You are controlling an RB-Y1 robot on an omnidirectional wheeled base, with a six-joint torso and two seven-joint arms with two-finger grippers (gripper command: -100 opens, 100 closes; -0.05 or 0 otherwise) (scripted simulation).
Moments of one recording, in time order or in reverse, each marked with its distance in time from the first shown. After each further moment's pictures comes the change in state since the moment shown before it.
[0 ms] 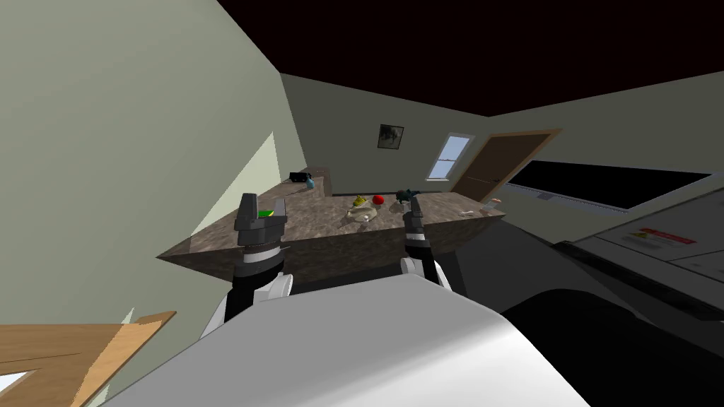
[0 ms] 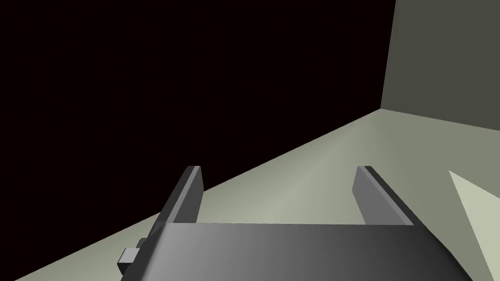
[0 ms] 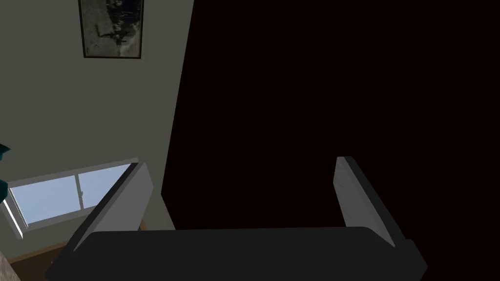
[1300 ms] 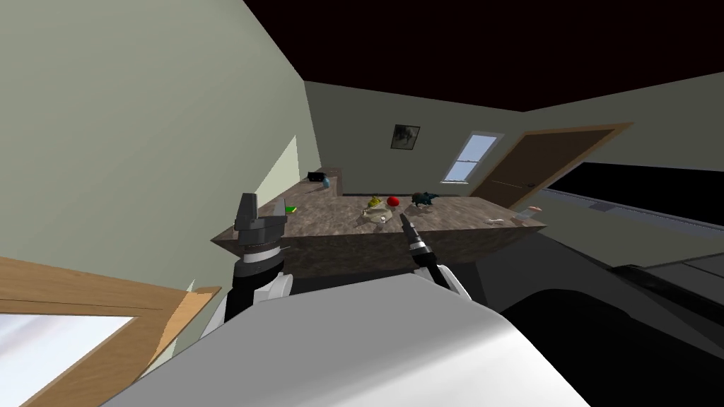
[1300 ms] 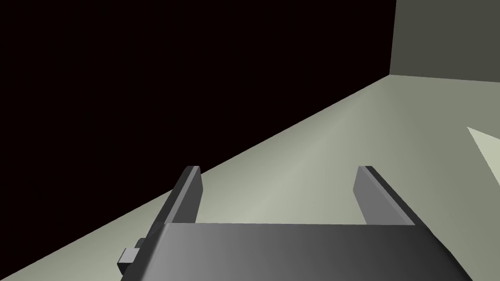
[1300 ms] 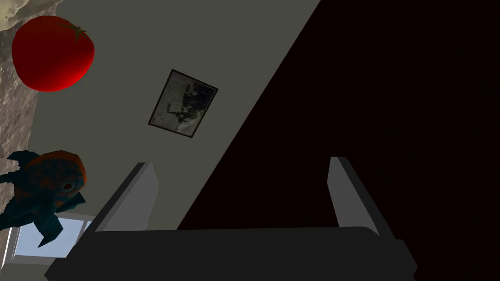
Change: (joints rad) left arm 0.000 0.000 0.000 0.000 0.000 0.000 0.000; right arm 0.067 -0.280 -0.028 0.177 0.089 0.086 -0.018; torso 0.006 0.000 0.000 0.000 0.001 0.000
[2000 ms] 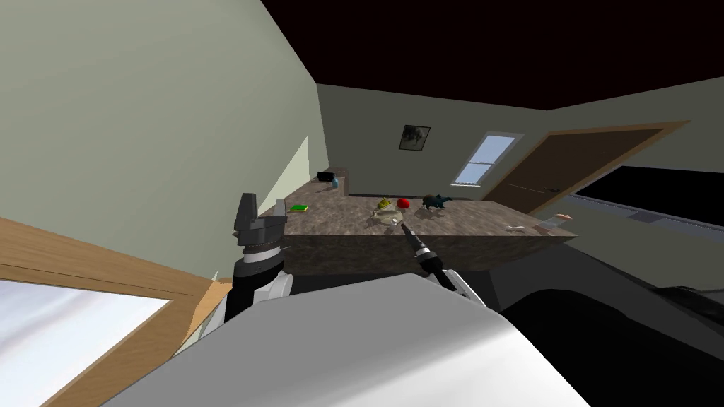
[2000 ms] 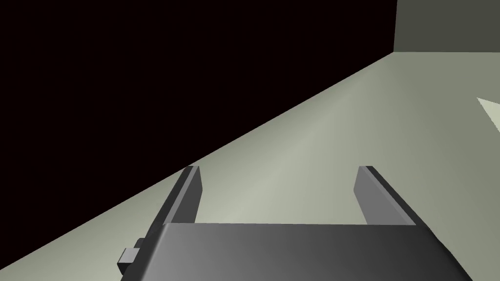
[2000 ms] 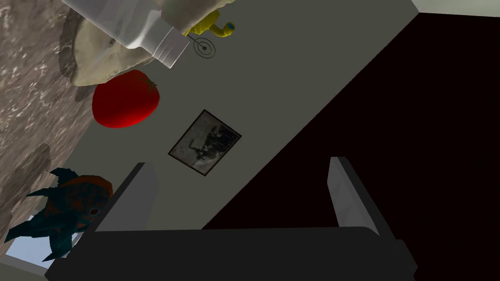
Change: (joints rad) left arm 0.000 0.000 0.000 0.000 0.000 0.000 0.000; right arm 0.042 -0.137 -0.018 0.124 0.060 0.061 -0.007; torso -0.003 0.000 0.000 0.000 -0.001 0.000
